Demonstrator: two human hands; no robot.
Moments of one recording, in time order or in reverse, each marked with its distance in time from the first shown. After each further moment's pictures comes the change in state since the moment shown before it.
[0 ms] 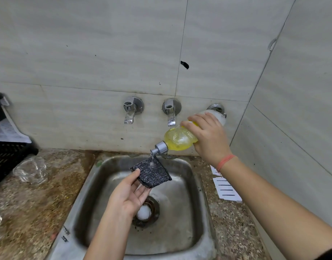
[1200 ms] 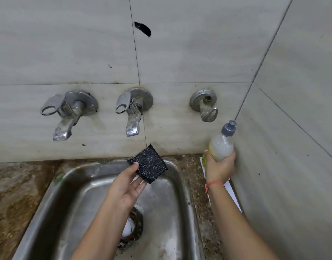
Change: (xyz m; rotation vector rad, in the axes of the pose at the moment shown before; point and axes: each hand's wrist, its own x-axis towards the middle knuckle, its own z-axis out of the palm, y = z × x) left_hand 0.131 -0.027 0.087 0.108 0.051 -0.012; right_hand -0.111 0.065 0.136 0.572 0.311 1.647
